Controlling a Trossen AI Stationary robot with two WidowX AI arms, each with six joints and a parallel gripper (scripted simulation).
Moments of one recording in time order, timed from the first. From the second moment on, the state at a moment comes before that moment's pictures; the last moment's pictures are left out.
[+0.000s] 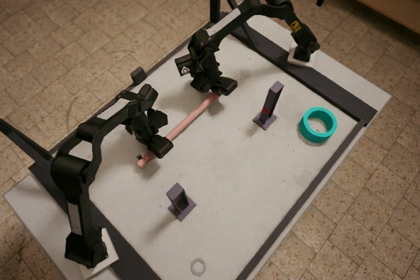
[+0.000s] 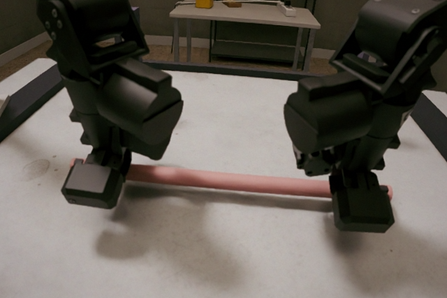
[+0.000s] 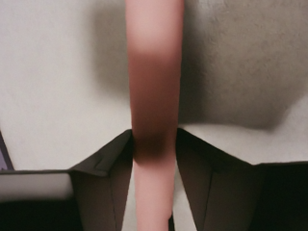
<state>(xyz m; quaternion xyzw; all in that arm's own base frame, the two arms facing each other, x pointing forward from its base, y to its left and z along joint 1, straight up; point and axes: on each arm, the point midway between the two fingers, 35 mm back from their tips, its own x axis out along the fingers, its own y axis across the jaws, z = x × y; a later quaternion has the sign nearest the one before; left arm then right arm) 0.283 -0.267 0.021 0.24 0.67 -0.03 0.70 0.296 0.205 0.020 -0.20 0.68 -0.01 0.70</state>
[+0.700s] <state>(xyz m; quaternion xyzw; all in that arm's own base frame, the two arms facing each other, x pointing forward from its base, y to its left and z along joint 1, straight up) 0.282 -0.268 0.064 0.24 0.67 -0.03 0.70 0.297 0.206 0.060 -0.20 0.68 -0.01 0.70</state>
